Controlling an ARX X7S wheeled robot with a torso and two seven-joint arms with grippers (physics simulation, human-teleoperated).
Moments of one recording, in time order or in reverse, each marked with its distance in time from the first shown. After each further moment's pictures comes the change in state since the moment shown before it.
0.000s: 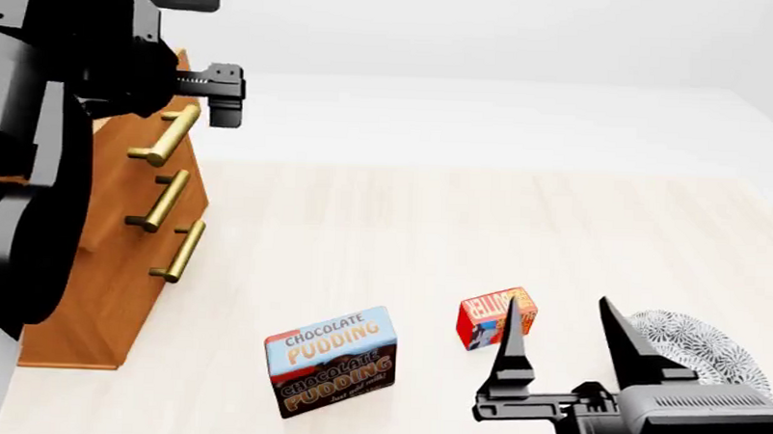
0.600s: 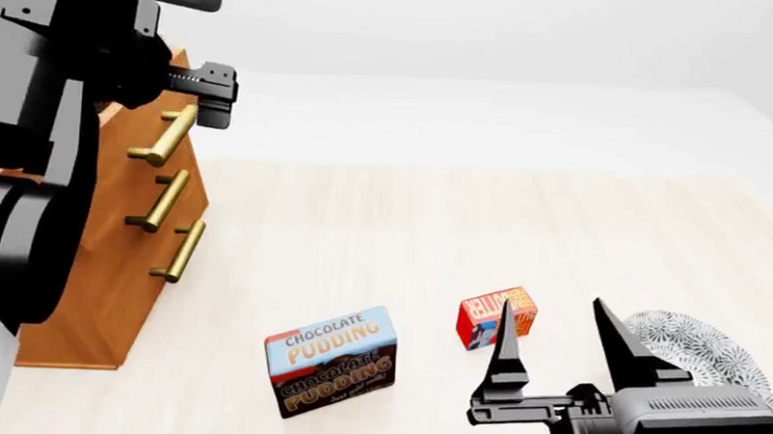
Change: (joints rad) left arm -0.027 0.026 0.124 -0.035 0.072 0.018 0.096; right arm -0.001 0.007 -0.021 -0.001 -0.008 -0.006 0.006
